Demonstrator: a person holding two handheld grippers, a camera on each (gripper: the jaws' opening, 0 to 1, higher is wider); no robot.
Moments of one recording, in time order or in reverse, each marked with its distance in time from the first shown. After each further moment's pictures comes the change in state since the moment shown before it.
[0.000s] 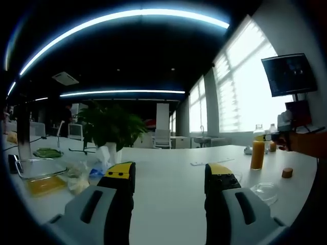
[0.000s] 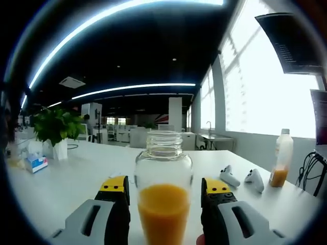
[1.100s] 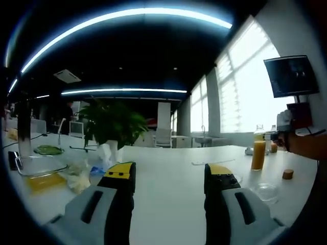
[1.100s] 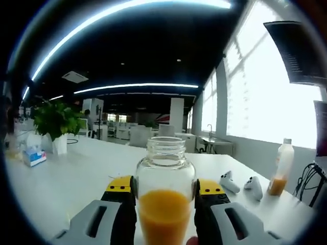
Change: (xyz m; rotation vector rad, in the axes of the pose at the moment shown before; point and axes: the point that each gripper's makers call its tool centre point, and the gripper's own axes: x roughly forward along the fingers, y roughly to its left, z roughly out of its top) left arm -0.002 0.000 -0.002 -0.017 0.005 0.008; right arm 0.012 0.014 0.002 -0.096 0.010 0.005
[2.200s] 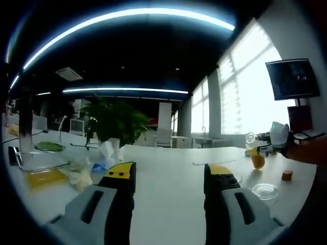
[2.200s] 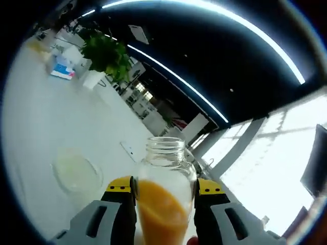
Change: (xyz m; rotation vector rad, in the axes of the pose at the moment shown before) left arm -0.008 0.007 -0.004 -0.024 -0.003 0.011; right arm -0.012 0.090 -0.011 -0.728 -0.037 0.098
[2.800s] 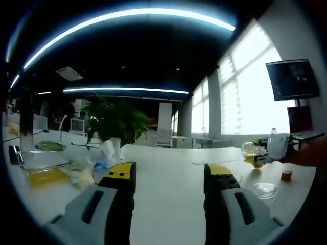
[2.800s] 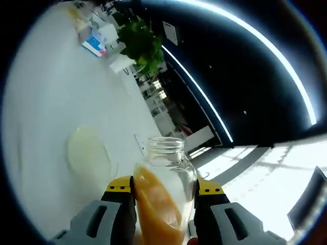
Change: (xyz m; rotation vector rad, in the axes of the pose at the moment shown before) left arm -0.004 0.005 -0.001 -0.004 -0.001 0.004; right arm -0.005 0.043 0.005 -0.267 -0.023 0.047
